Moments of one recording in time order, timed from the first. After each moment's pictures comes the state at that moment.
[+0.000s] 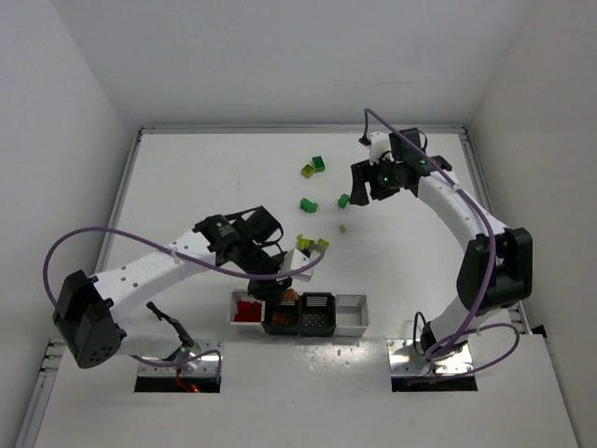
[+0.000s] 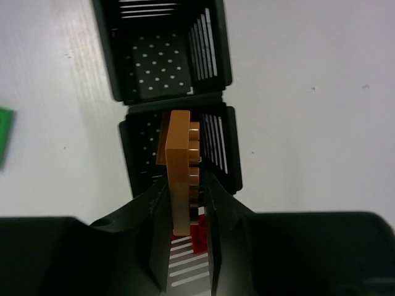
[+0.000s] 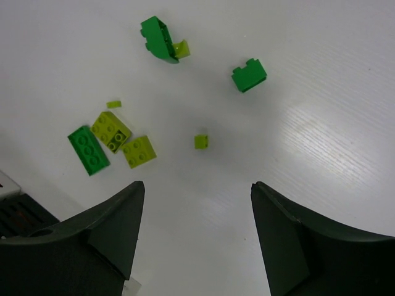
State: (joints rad) left arm -0.81 1.28 1.04 -0.94 0.65 0.66; right arm 0.22 1.63 1.29 -0.58 -0.37 -0.11
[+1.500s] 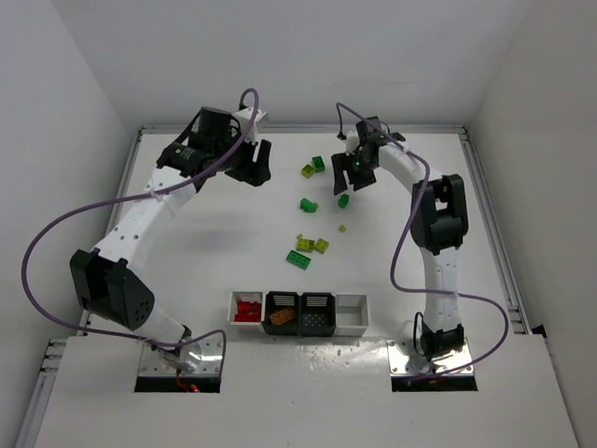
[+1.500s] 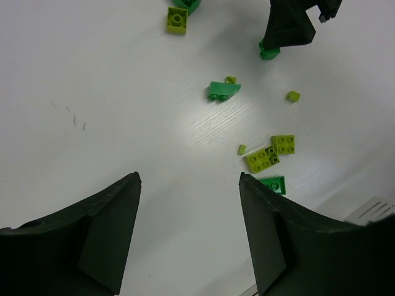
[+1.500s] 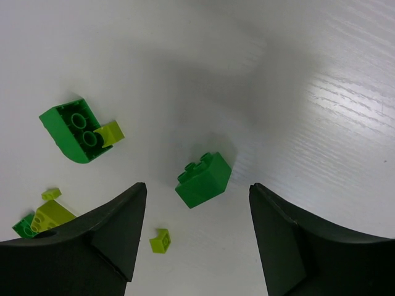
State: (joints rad) left arm -0.35 1.52 1.55 -0.68 0.24 0.05; right arm 0.24 2.25 1.83 -0.72 -0.30 -0.04
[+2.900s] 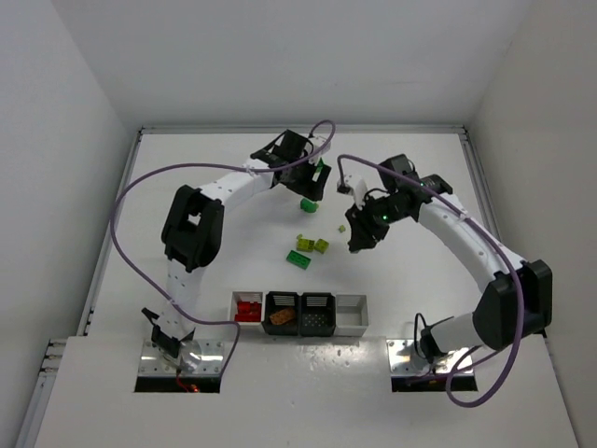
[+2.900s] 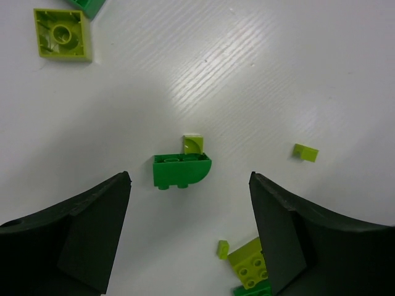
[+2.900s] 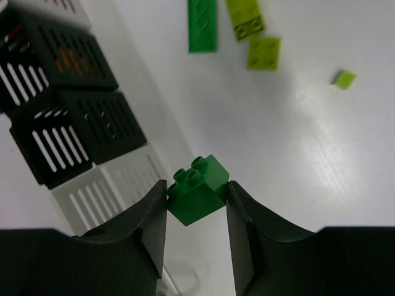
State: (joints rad) left arm -0.54 2.14 1.78 -0.46 0.22 -0.02; right arm 0.35 1.43 1.19 -0.89 -0.57 -0.47
